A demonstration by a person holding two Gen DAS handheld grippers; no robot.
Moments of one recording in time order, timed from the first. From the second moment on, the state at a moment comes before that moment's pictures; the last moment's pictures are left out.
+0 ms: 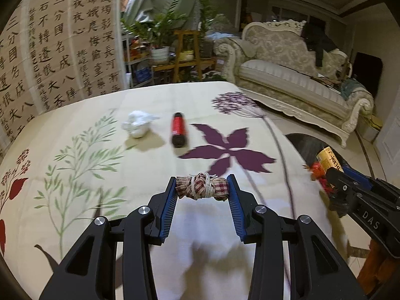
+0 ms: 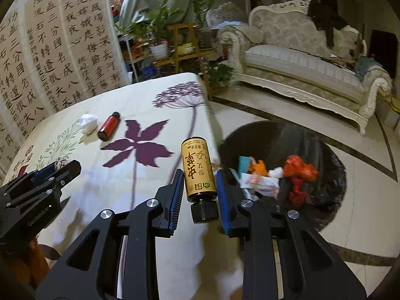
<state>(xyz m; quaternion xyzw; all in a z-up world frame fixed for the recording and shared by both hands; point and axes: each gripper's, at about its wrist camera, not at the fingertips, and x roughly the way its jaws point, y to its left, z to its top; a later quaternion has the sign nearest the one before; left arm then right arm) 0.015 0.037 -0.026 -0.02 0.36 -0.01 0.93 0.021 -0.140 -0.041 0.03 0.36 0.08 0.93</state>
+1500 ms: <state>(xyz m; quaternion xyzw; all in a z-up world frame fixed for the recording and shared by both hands) 0.122 -0.119 -0.043 0.04 0.37 -0.11 0.92 0.091 -0.264 -0.063 0.06 0.35 -0.07 0.93</state>
